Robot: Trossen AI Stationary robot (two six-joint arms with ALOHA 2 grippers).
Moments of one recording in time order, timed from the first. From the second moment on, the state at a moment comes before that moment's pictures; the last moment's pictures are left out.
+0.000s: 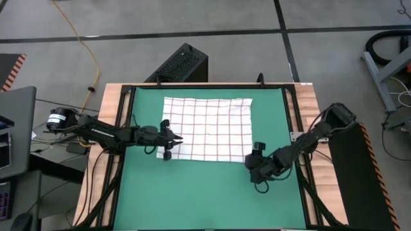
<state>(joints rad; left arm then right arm) 0.01 1.22 0.26 0.54 -0.17 0.00 0.56 1.45 0.63 -0.42 0.52 0.58</state>
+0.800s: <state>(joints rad) -0.01 1.39 0.26 0.81 -0.17 0.00 0.56 1.64 0.70 -0.56 0.56 0.83</state>
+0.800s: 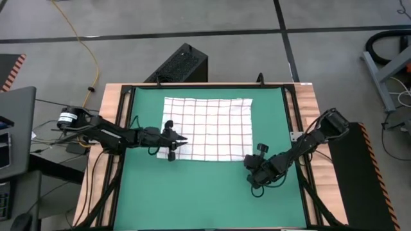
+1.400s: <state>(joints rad) -0.17 1.67 0.43 0.84 -0.29 -0.05 0.50 1.64 0.87 -0.63 0.68 0.66</state>
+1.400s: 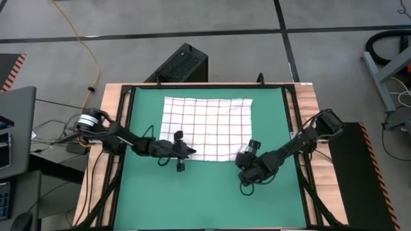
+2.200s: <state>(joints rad) -0.19 1.79 0.49 0.82 -0.24 -0.06 0.35 1.64 1.11 -0.51 0.76 0.11</state>
